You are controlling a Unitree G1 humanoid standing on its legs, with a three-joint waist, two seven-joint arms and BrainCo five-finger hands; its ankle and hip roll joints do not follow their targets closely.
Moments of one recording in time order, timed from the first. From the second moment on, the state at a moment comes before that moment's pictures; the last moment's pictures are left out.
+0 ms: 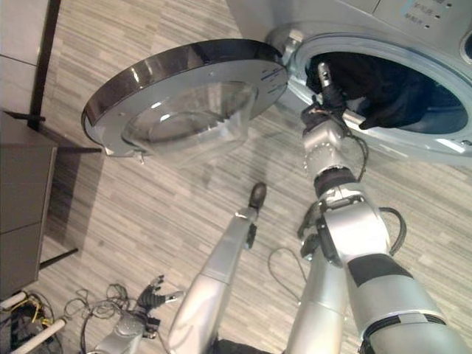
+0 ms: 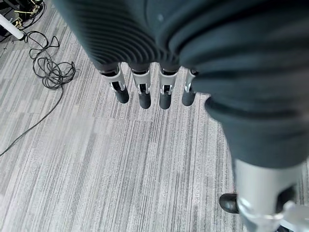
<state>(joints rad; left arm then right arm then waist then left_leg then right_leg) -0.02 0.38 -0.48 0.85 -0.31 -0.13 0.21 -1.30 -0.35 0.15 1.21 1.20 -0.26 -0.24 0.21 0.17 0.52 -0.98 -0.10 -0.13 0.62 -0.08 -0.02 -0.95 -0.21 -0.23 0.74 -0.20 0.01</state>
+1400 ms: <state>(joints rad) -0.02 0.30 -0.34 1.12 -0.19 -0.10 0.16 -0.54 -0.18 0.21 1.38 0.73 -0.10 -0.20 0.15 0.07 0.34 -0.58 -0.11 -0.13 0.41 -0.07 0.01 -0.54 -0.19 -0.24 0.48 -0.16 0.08</state>
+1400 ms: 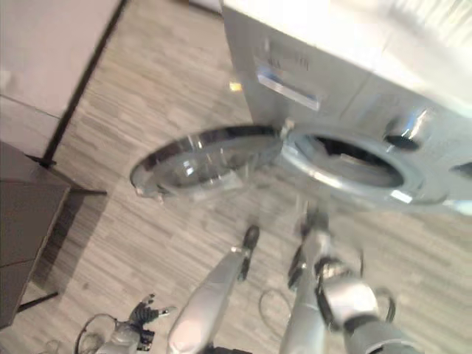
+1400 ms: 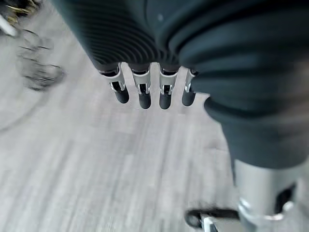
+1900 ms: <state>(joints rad) 0.07 0.27 -0.13 1.27 0.02 -0.10 0.14 -0.04 -0.48 0.37 0.41 0.23 -0.14 -0.01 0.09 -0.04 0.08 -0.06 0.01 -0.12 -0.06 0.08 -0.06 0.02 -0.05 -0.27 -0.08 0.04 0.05</state>
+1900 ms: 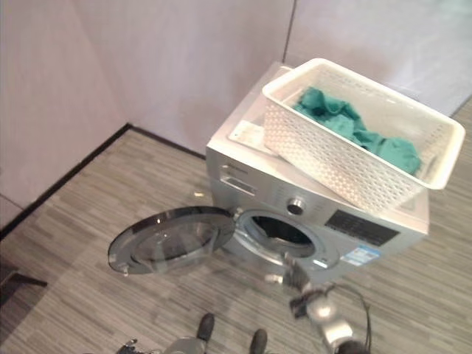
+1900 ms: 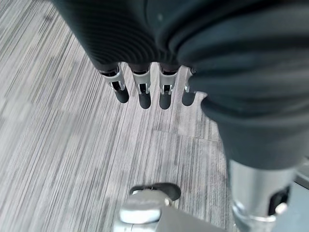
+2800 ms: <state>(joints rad) 0.12 0.32 -0.16 1.30 0.12 -0.10 0.04 -0.69 -1.44 0.24 0.41 -0.16 -0.17 -0.13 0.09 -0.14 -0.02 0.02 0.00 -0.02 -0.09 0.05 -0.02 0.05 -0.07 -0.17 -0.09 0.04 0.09</state>
